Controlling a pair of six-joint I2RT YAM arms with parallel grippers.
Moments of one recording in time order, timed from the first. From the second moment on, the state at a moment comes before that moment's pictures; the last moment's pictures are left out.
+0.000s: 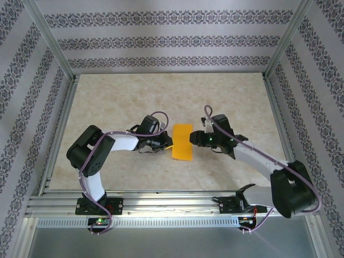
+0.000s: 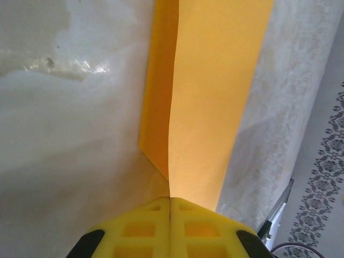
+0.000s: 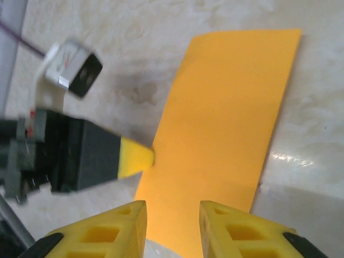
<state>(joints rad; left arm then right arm) -0.56 1.80 0.83 0.14 0.55 -0.99 0.48 1.24 0.61 -0.14 -0.37 0.50</state>
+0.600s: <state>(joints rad) -0.56 1.73 0.76 0.20 0.53 -1.09 1.03 1.32 0.43 0.21 0.12 -0.17</state>
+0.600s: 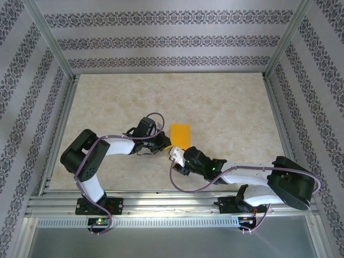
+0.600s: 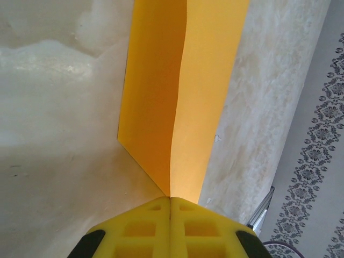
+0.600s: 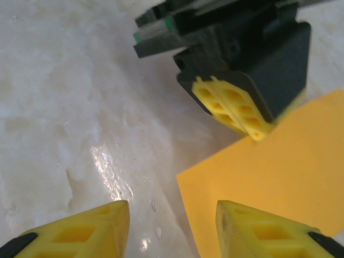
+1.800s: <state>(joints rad) -0.56 1.73 0.75 0.22 0.52 -1.11 1.09 1.53 0.43 0.43 0.41 -0.18</state>
